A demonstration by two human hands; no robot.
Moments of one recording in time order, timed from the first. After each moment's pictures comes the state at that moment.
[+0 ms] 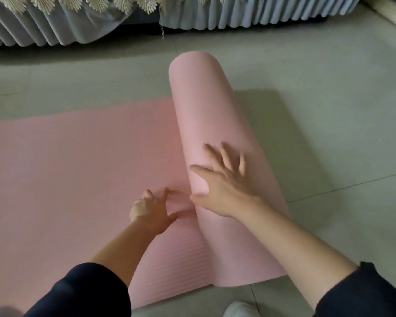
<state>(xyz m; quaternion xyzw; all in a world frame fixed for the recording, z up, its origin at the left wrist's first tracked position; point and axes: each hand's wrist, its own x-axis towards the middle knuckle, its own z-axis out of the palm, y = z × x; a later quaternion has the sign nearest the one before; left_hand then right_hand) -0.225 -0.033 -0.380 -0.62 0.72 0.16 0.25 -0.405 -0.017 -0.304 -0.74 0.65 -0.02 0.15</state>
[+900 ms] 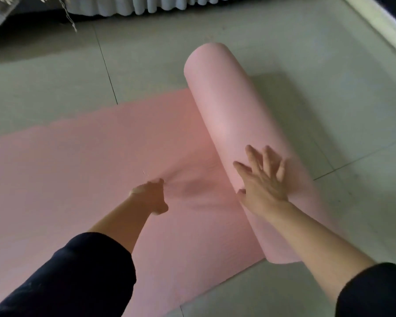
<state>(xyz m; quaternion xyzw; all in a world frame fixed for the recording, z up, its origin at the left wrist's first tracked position) -0.423 -0.132 -0.351 -0.50 0.76 0.24 0.33 -0.655 -0.029 -0.296 -0.59 0.78 0.15 0.10</state>
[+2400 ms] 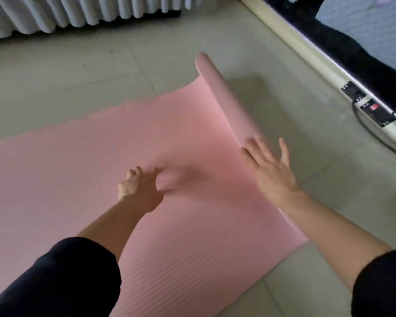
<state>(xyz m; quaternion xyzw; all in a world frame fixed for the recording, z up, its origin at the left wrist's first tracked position) -0.833 -0.166 -0.393 -0.52 0.82 0.14 0.18 -1.094 -0.040 -0.332 -0.62 0.75 0.22 -0.03</state>
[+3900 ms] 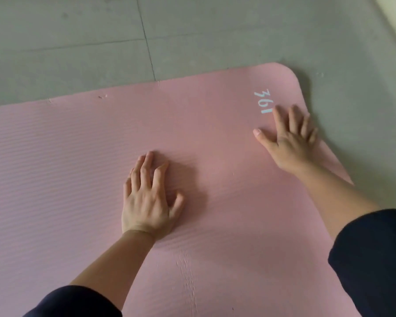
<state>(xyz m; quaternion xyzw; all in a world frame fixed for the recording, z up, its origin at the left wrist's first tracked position) -0.942 -0.194 -0.453 -0.62 0.77 0.14 -0.07 -1.266 -0.241 -0.461 -0.52 0.84 0.02 0.13</state>
